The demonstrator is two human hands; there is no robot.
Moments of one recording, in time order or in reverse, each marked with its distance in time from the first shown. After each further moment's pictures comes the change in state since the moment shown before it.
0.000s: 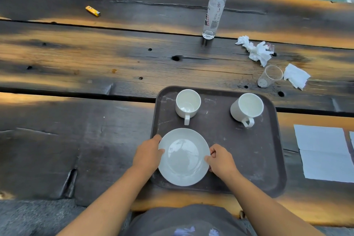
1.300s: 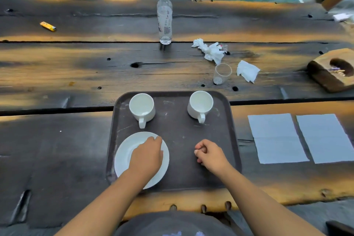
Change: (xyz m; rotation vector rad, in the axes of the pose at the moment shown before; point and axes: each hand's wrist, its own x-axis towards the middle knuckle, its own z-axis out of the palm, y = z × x) left_hand -0.028 0.124 0.027 0.279 -0.013 0.251; right_hand 0.002 0.062 -0.086 0.130 0.033 -0.107
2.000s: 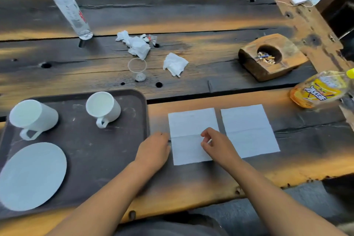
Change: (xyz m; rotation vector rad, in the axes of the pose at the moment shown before) left_hand 0.070 0.307 0.074 -0.039 -0.063 0.186; right_hand 0.028 0.162 -0.283 -0.288 0.083 -0.143
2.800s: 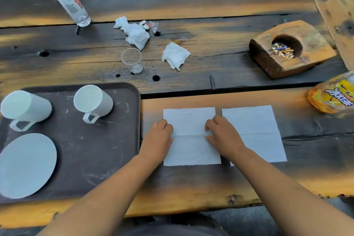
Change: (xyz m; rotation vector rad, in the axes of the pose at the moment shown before) left_hand 0.047 0.024 0.036 0.043 0.074 -0.023; right_hand 0.062 0.048 -0.026 -0.420 -0.023 -0.327
